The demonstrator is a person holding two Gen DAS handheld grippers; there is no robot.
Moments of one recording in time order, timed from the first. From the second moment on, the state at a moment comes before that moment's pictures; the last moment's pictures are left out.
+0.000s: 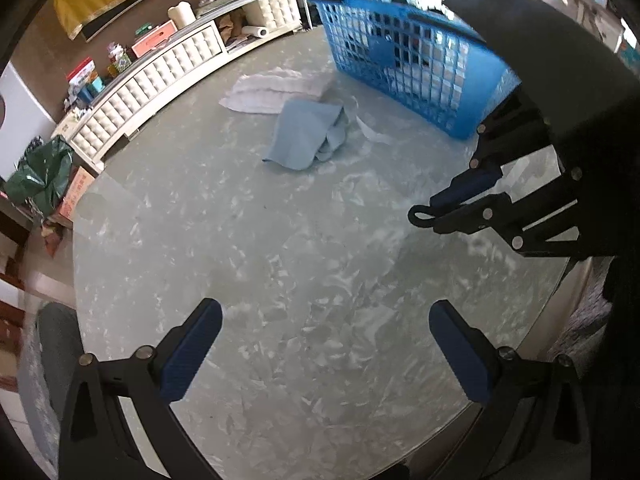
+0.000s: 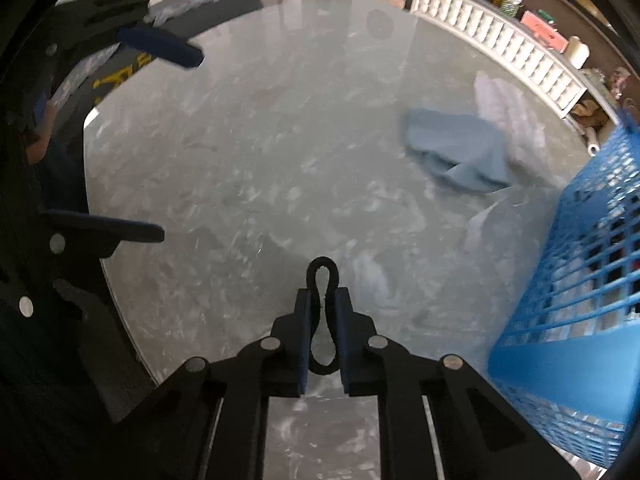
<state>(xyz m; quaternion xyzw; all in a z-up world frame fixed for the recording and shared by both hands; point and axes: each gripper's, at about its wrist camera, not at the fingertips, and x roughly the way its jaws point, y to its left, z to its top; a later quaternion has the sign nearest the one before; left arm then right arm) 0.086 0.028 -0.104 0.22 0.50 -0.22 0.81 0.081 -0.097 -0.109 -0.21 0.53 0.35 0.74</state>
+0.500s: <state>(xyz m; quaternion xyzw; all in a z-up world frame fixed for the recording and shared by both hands) 0.123 0.006 -0.042 0.19 0.45 -0.23 0.84 0.108 -0.127 -0.014 -0.15 0.46 0.36 0.80</state>
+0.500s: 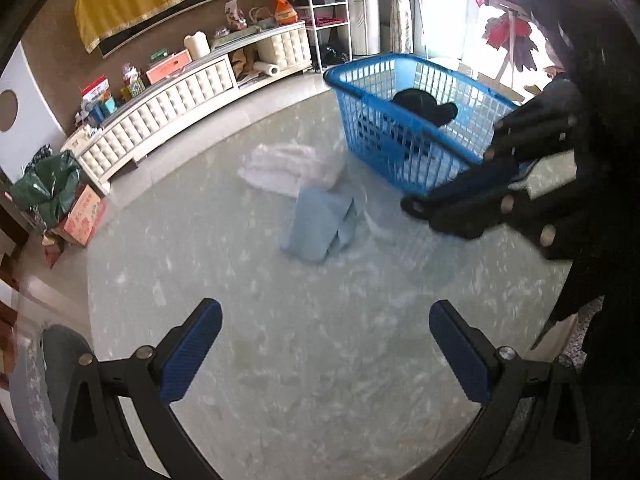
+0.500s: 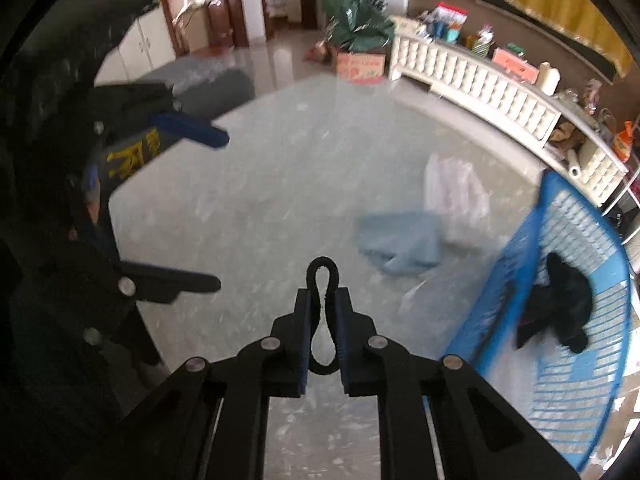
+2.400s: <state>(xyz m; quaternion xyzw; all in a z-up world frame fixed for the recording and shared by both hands) 0.292 -0.034 -0.165 0.17 0.56 -0.29 0.75 0.156 -0.267 0.011 0.00 0.50 0.19 0.85</state>
